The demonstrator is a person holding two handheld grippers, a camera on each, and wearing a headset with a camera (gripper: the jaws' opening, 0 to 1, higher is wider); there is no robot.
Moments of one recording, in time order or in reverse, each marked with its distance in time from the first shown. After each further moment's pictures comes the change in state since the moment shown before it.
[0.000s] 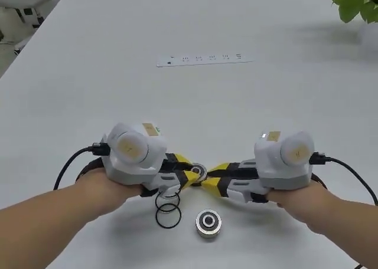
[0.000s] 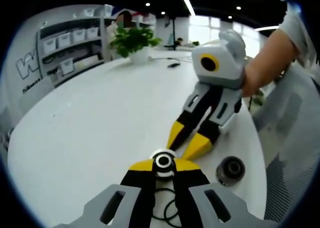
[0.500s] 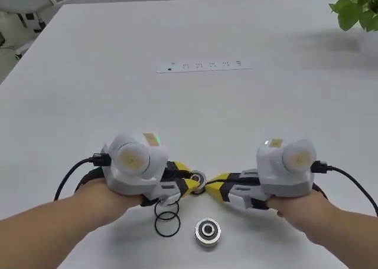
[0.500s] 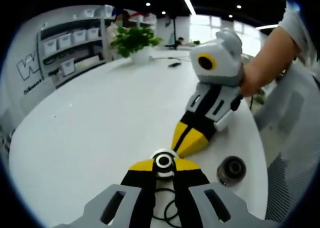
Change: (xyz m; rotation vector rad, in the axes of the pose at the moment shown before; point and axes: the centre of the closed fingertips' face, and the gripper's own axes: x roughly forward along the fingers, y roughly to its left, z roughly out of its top) left arm 0.000 -0.001 -0.001 0.011 0.006 0.016; right arm -0.003 -0.004 -0.001 0.116 -0.017 -0.016
